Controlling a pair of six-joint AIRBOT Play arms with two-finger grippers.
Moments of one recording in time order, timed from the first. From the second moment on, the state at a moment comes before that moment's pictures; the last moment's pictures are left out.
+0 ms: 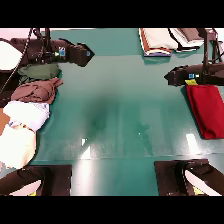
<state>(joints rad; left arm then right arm) -0.44 -1.17 1.50 1.38 -0.80 -1.53 0.18 -0.90 1.20 -1.31 1.12 1.55</state>
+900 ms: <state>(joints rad) 0.08 -1.77 1.50 1.70 -0.54 -1.69 0.18 -0.90 1.20 -1.31 1.13 1.55</state>
